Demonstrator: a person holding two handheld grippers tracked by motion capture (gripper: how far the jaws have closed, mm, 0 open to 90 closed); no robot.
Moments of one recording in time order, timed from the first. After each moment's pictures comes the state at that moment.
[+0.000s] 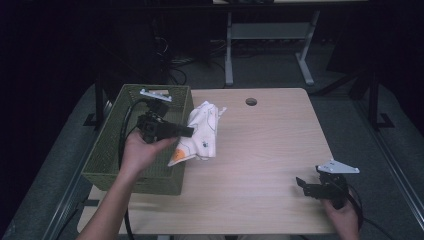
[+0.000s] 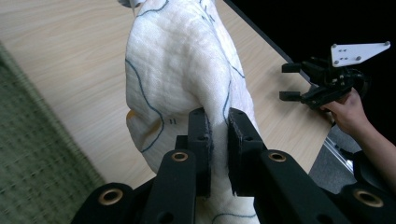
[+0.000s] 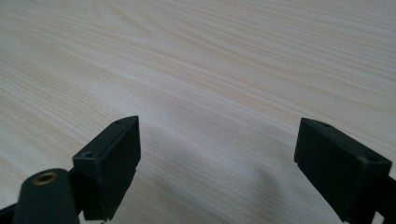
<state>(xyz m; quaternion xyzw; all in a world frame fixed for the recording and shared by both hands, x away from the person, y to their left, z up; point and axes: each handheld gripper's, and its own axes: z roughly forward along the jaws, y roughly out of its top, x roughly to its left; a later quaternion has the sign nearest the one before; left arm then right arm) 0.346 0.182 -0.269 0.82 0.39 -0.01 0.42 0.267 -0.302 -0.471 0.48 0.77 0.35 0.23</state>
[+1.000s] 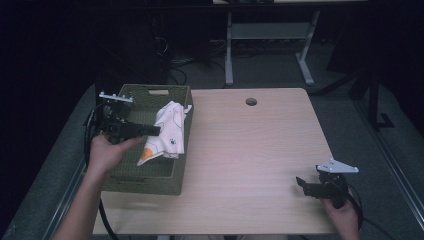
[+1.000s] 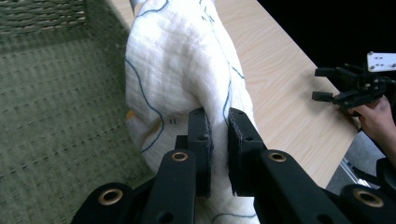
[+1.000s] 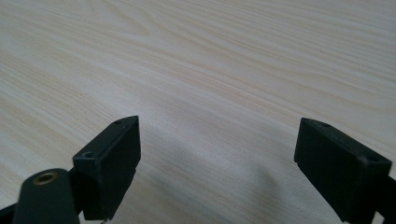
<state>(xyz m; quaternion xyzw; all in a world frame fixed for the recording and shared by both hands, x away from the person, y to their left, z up) 0.352 0.267 -0.283 0.79 0.45 0.00 0.42 0.269 -0.302 -0.471 0.48 0.77 0.35 0.23</state>
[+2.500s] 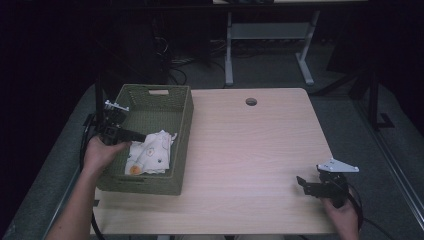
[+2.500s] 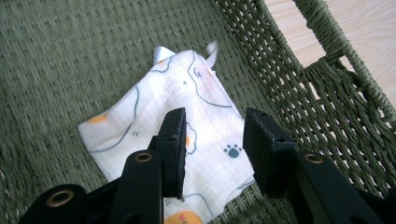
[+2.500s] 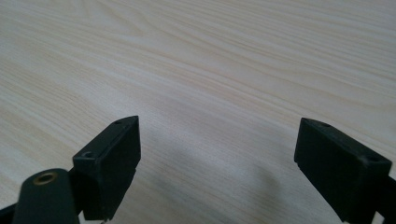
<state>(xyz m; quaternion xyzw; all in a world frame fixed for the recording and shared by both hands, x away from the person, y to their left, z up) 0.392 0.312 -0.343 0.81 0.50 0.05 0.30 0.270 -0.303 -0.471 0.49 0.77 0.35 0.23</state>
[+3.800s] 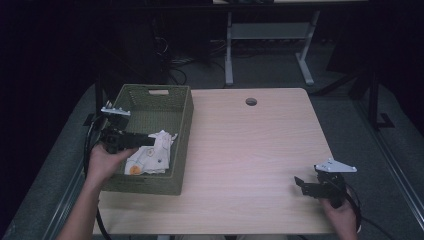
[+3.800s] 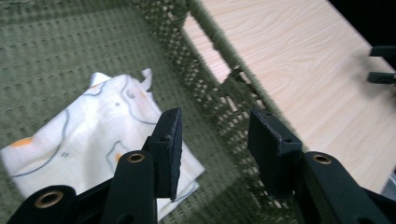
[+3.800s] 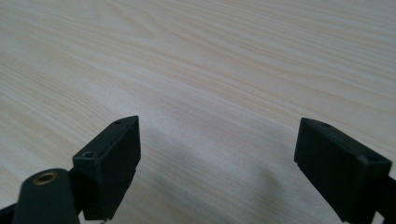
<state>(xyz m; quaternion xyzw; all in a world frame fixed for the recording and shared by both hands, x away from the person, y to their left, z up) 0.355 0.287 -0.327 0.80 0.46 0.03 0.39 0.270 -0.298 -0.472 0.48 0.77 0.35 0.23</state>
